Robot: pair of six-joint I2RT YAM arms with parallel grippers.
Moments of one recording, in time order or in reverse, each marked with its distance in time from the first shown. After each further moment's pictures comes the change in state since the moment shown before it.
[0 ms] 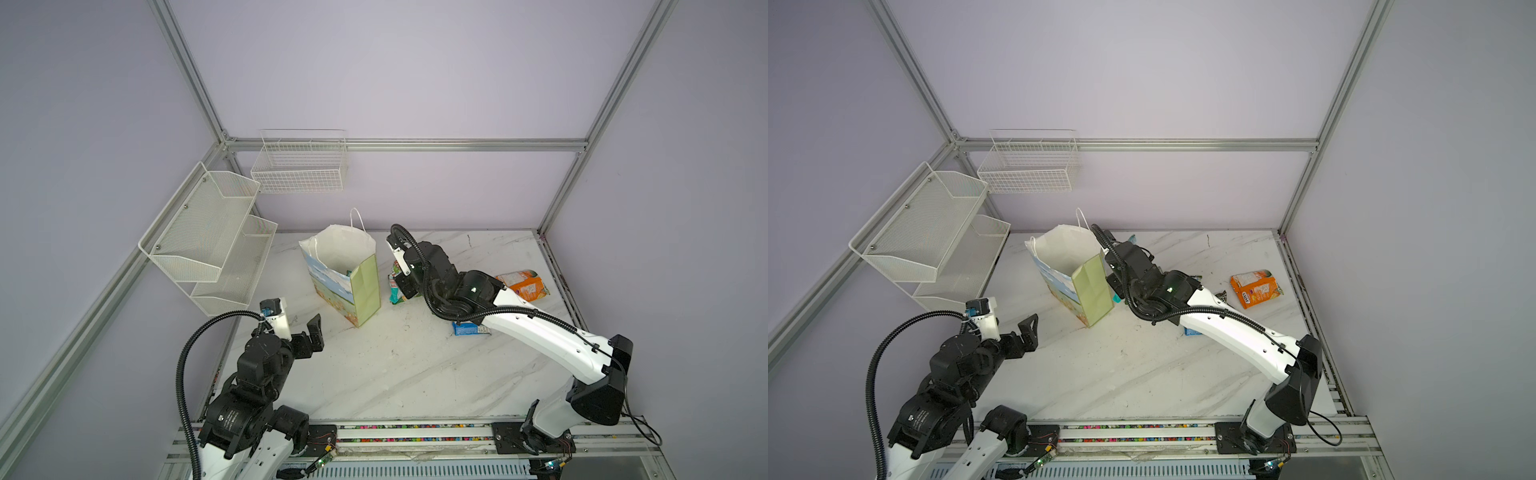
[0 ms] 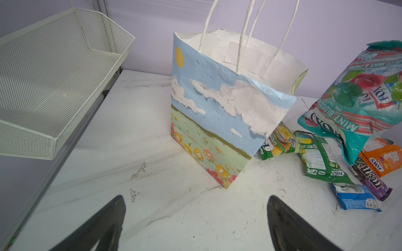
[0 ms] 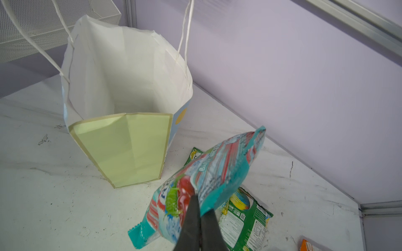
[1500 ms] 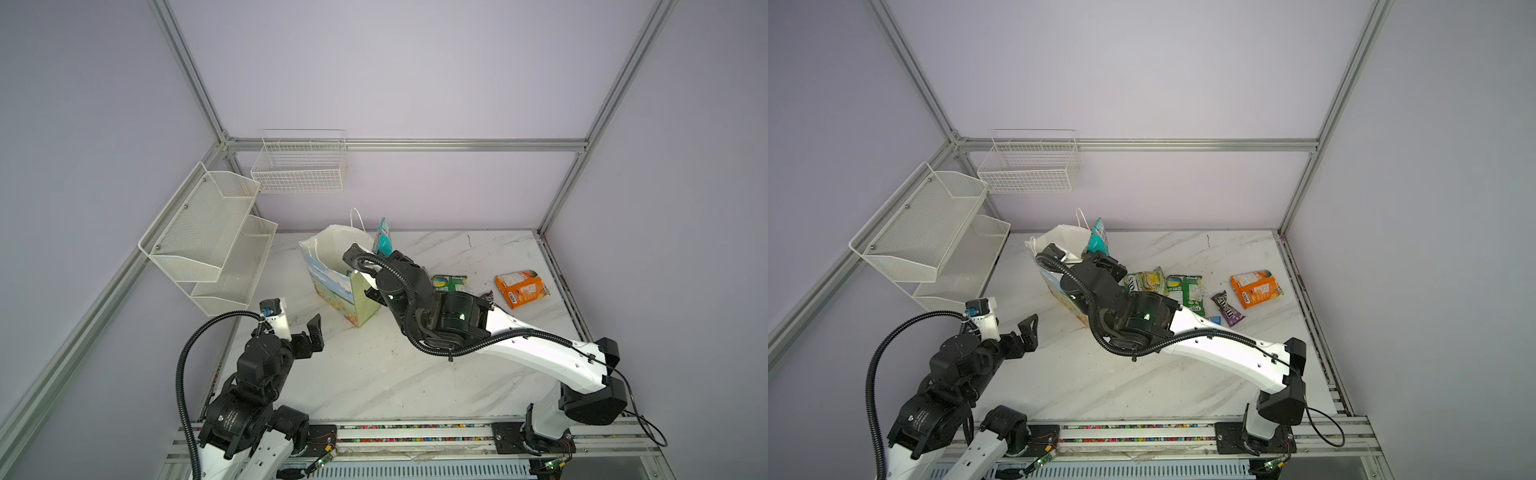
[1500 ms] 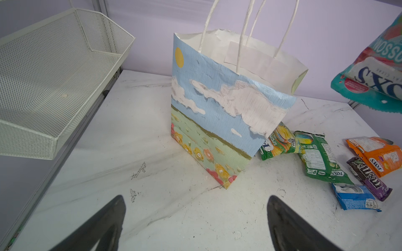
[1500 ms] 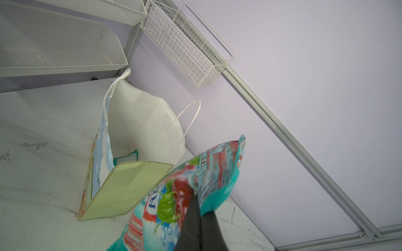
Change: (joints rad) left arm 0.000 -0.001 0.000 0.000 0.000 0.000; right arm 0.274 0.070 0.192 0.131 0.378 -0.390
